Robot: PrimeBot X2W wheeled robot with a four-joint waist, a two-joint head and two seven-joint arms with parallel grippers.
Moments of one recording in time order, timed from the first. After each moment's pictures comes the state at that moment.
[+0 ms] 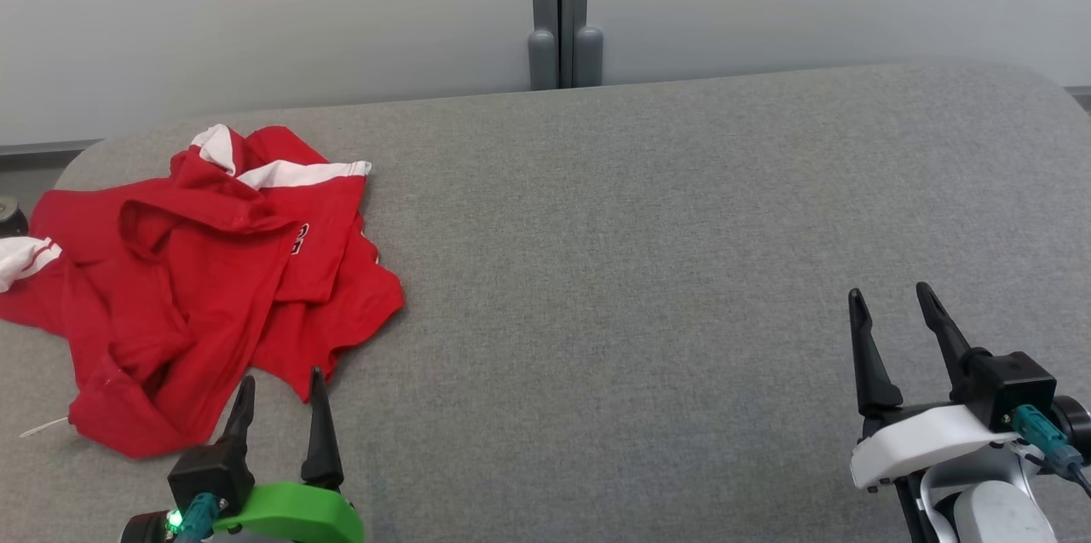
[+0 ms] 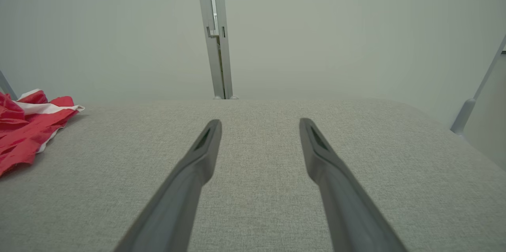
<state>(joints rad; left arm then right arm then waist) 0.00 0.04 -0.06 0.26 -0.22 0.03 -0.23 -0.04 -0.08 -0.06 0.18 0.09 0.13 -0.23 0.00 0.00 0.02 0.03</state>
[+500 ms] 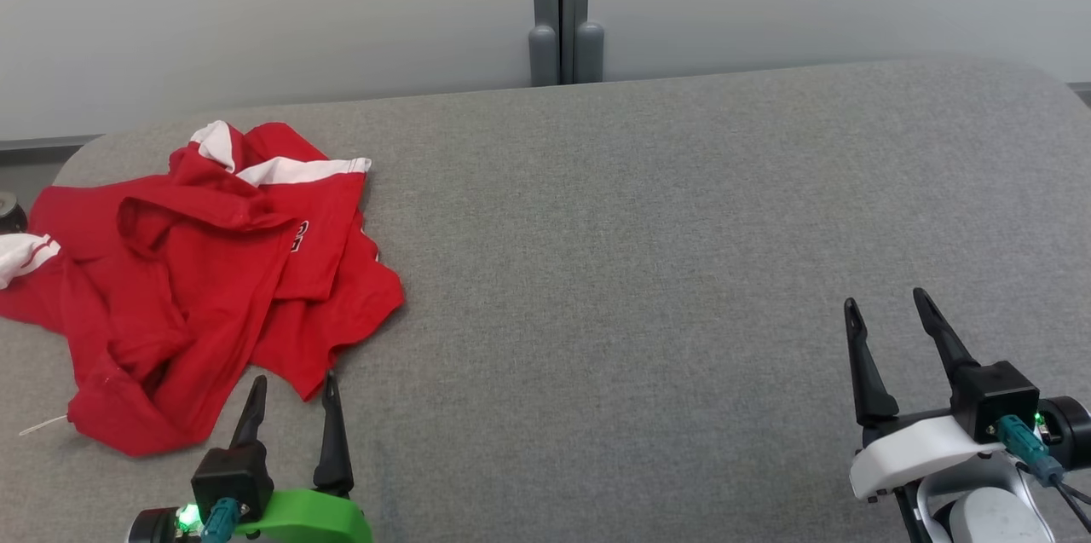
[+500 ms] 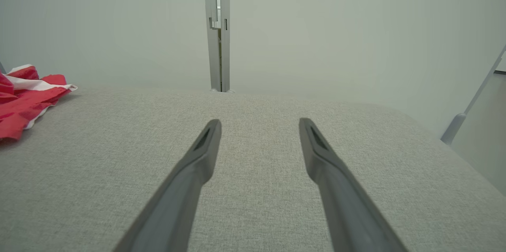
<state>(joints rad) 0.00 0.05 -0.07 0.28 -0.15 0.03 -0.26 -0.03 -0.08 -0.06 0.19 0.00 0.13 -0.26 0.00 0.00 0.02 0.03</state>
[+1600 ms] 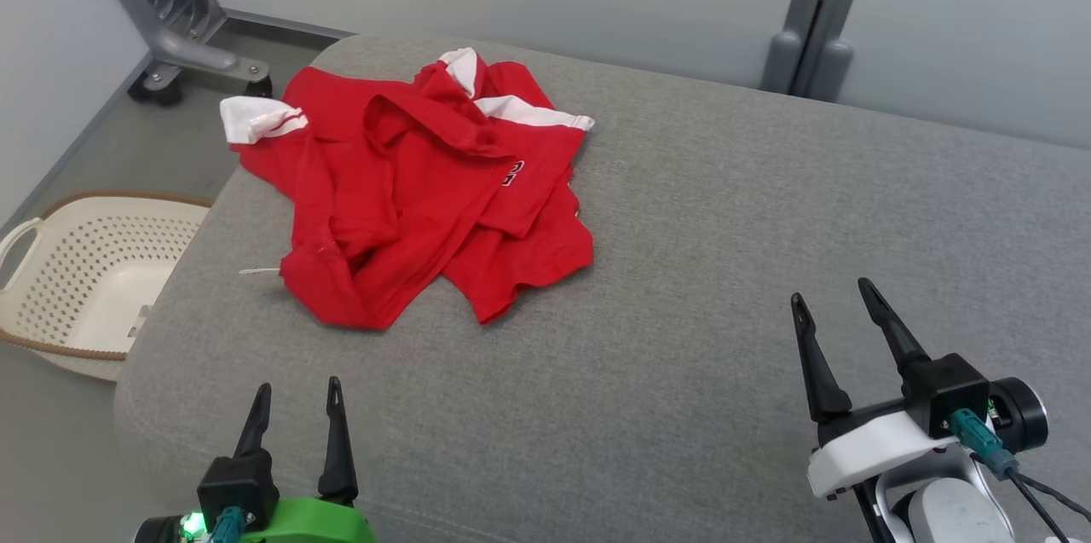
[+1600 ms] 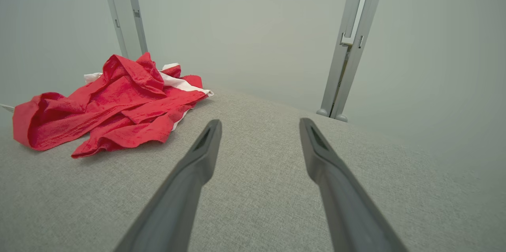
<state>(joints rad) 0.02 0.05 -0.09 0.28 -0.15 0.05 -0.26 -0.06 -0.07 0.03 0.18 0.00 0.13 -0.26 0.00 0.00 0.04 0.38</state>
